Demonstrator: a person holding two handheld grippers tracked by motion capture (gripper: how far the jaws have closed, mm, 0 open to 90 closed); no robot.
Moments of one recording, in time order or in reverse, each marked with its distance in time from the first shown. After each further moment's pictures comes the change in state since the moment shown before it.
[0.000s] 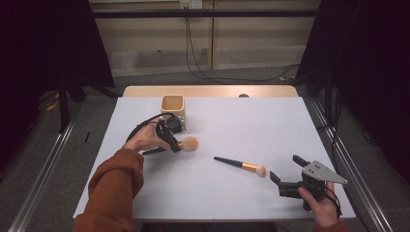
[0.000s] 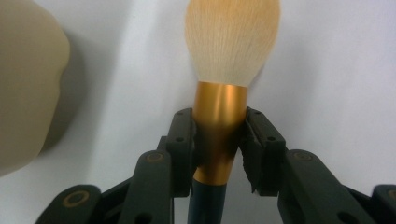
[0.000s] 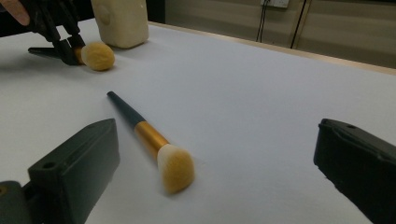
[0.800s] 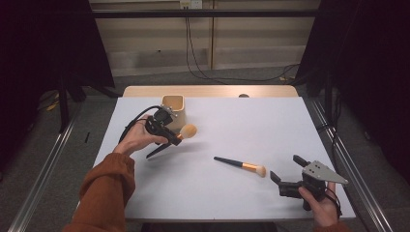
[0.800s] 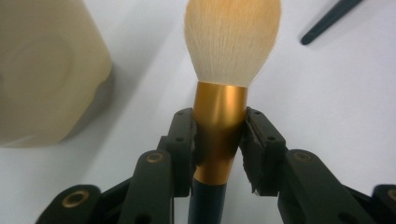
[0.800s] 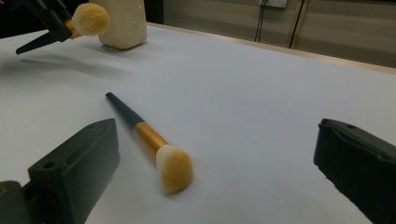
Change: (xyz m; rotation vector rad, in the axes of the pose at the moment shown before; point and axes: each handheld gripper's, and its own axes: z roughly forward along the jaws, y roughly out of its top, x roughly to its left) left arm -0.002 -0.020 -0.037 -0.274 -0.037 -0.172; right arm 0.000 0.000 0.000 -0.001 -0.006 0.006
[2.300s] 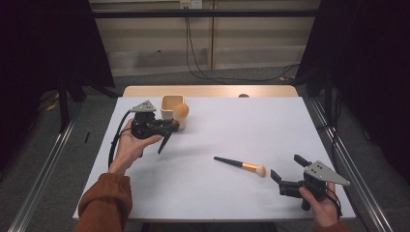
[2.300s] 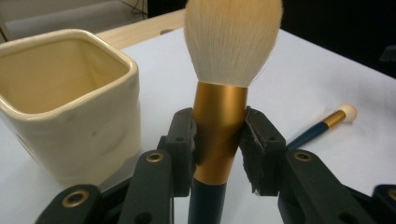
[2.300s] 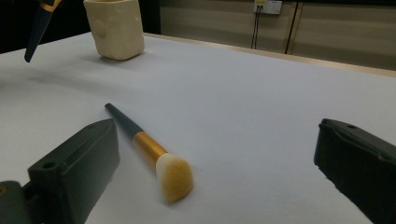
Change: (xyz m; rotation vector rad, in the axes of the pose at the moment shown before) left arm -0.024 -0.032 -0.034 -0.575 0.103 -0.141; right arm 0.000 0.000 -0.001 -0.036 -0.014 0.035
